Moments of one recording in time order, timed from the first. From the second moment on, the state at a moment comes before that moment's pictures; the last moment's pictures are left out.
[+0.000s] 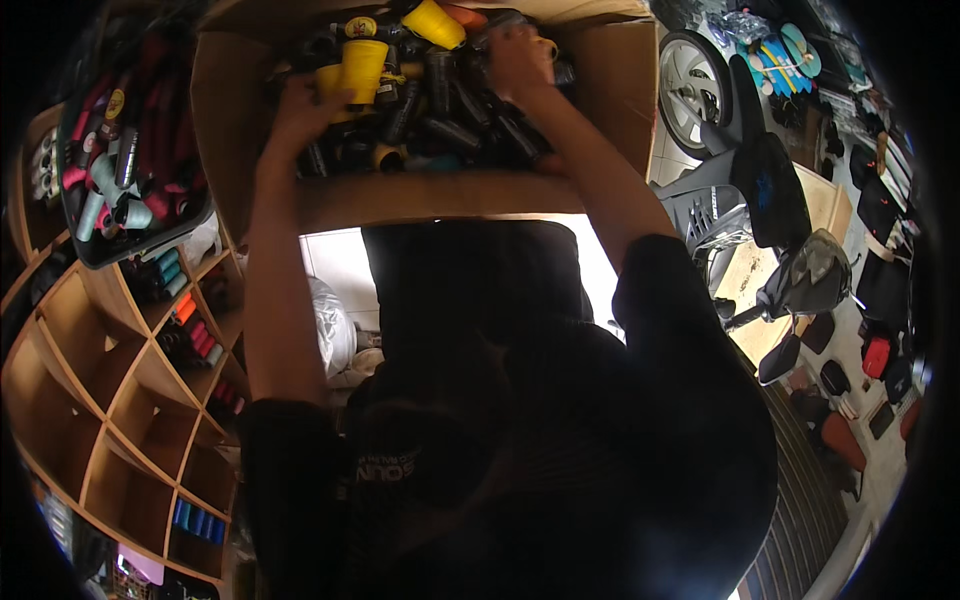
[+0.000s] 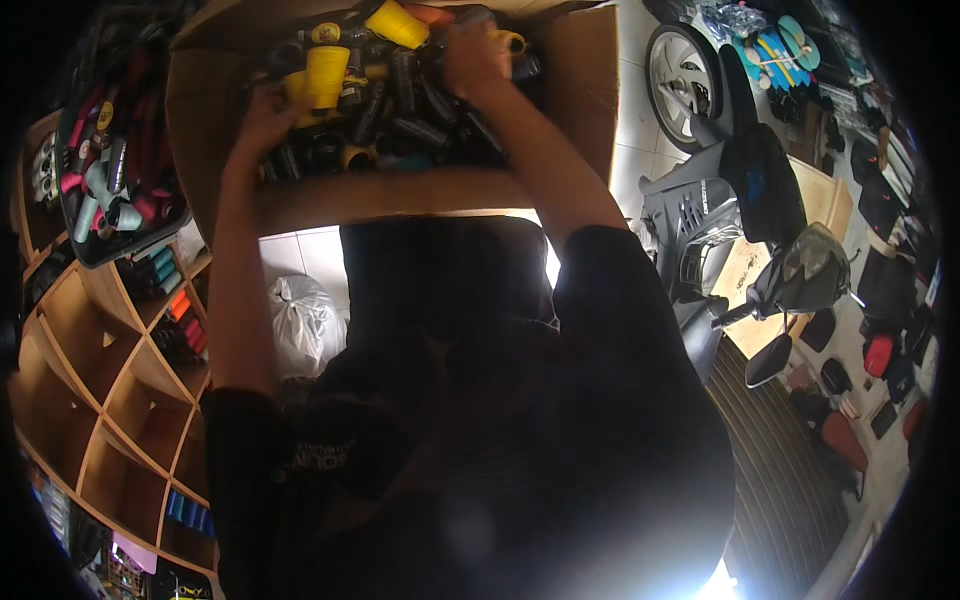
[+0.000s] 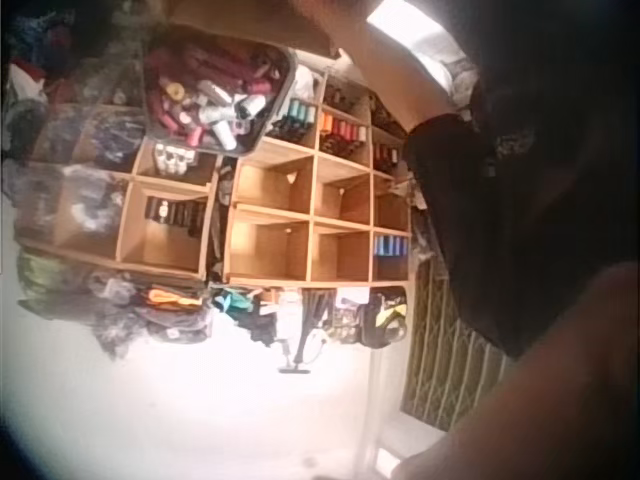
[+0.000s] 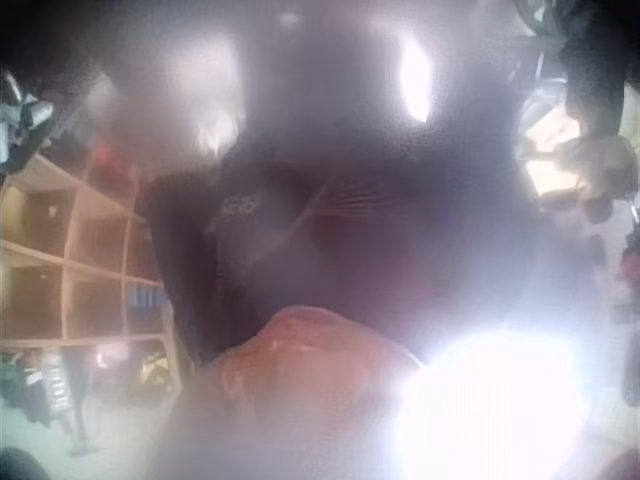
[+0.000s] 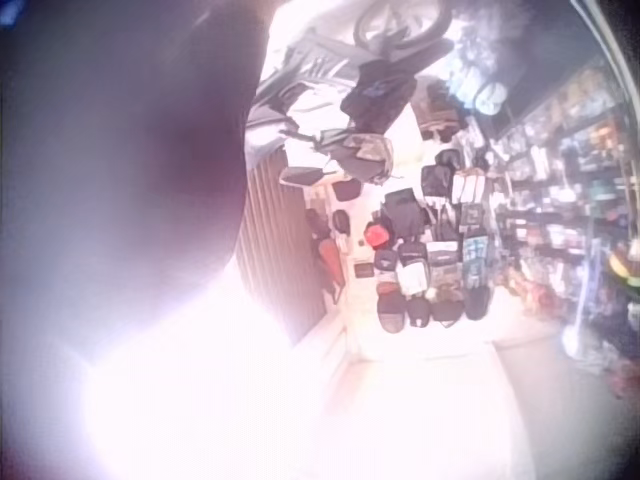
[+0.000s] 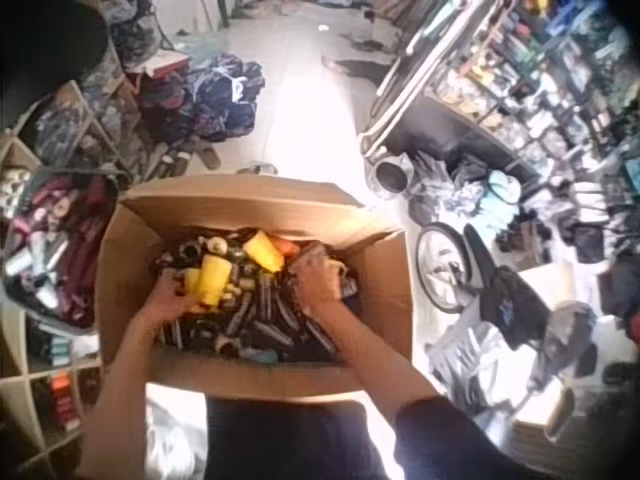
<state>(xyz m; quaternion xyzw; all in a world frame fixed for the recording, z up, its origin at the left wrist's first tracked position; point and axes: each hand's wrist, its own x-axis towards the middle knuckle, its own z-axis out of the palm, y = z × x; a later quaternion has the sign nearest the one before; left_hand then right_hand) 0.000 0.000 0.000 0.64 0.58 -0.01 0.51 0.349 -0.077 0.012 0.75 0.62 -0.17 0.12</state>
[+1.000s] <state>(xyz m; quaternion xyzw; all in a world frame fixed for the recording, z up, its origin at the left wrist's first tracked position) -0.010 -0.056 0.111 0.55 0.68 0.18 0.45 0.372 -0.068 0.027 0.65 0.71 -0.19 0.20</state>
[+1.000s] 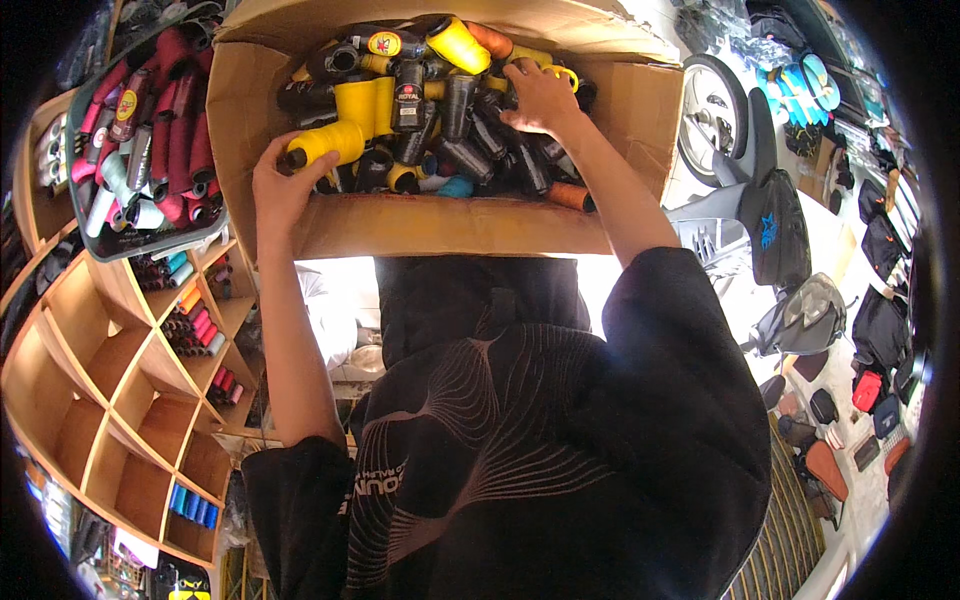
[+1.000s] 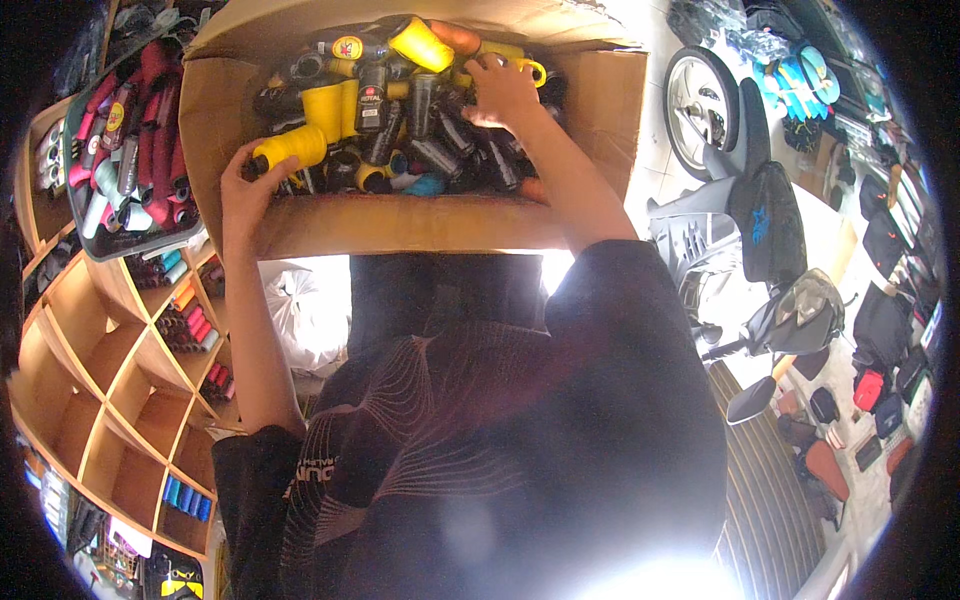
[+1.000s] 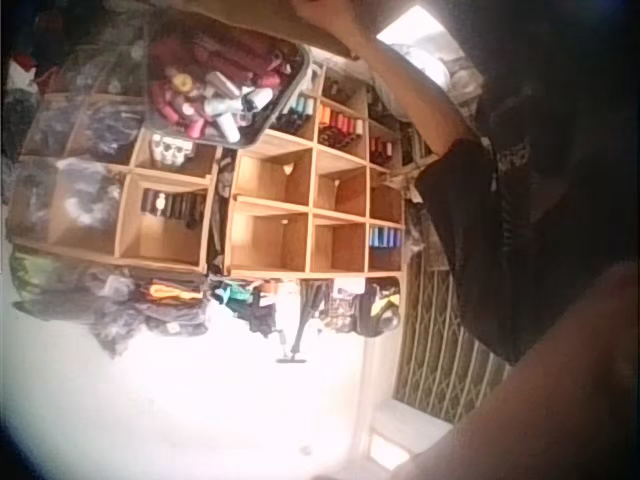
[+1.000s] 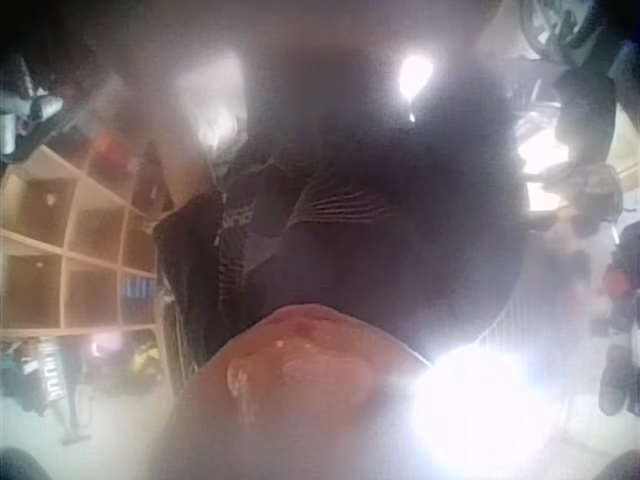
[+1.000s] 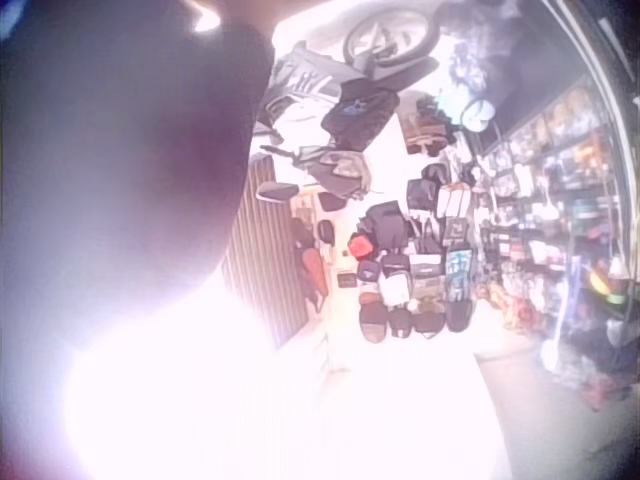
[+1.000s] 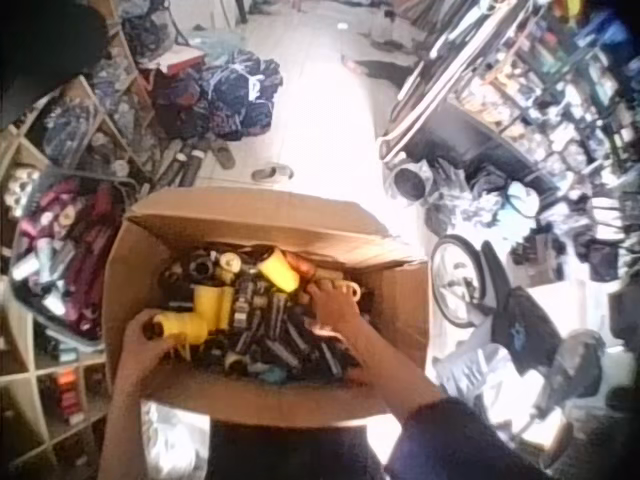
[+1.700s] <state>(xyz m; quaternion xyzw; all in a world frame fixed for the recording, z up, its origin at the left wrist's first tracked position) 0.121 -0.097 0.045 0.73 0.48 -0.08 0.49 0.301 -0.180 0.017 0.59 0.64 -0.43 0.24</state>
